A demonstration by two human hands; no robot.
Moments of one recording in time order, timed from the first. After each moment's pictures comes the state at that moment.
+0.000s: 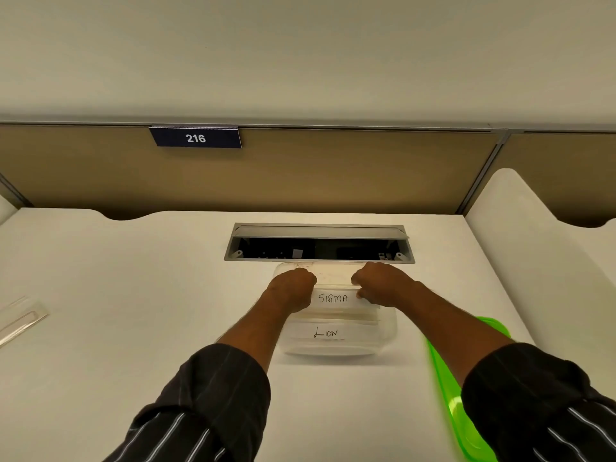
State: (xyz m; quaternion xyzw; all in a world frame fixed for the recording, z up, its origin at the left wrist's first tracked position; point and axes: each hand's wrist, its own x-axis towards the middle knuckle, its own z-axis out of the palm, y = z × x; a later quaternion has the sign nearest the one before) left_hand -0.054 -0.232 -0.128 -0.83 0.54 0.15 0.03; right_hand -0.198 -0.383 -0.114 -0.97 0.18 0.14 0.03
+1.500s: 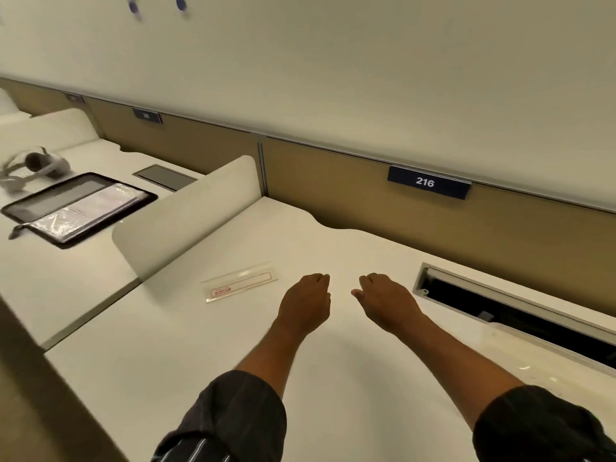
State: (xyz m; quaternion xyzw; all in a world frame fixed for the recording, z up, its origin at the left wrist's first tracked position) left_hand 0.081 0.109 -0.086 -0.94 0.29 -0.06 -0.16; right_hand 0.027 -0.075 -0.077 -1.00 -0.03 -0.09 0.01
